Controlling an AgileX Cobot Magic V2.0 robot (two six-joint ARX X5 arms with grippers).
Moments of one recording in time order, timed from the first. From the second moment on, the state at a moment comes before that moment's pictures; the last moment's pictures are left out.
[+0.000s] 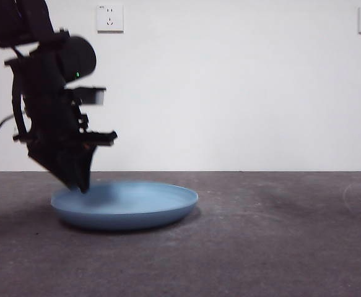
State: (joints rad) left arm -0.35 1.81 1.21 -0.47 -0.03 0.03; right arm 0.74 1.02 1.10 -0.49 0.19 -0.01
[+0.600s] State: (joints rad) left arm -0.37 1.59 1.20 -0.46 -0.02 -0.05; right arm 0.66 1.24 1.10 -0.50 0.18 0.03
